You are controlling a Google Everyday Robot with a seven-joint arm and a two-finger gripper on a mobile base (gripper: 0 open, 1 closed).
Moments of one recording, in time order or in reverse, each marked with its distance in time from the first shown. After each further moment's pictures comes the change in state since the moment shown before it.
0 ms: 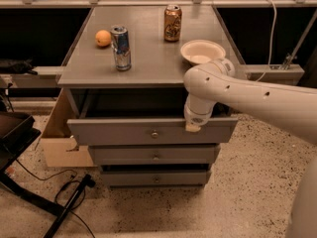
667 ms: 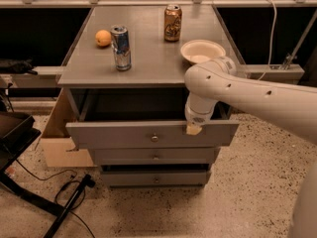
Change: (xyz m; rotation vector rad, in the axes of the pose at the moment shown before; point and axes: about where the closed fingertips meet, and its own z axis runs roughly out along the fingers) arm 0.004 0.003 -0.006 -0.015 0.008 -0.002
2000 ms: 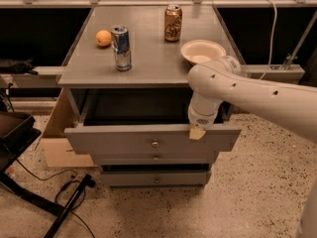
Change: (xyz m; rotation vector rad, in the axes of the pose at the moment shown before) arm 0.013 0.016 -0.008 -0.049 0.017 0.005
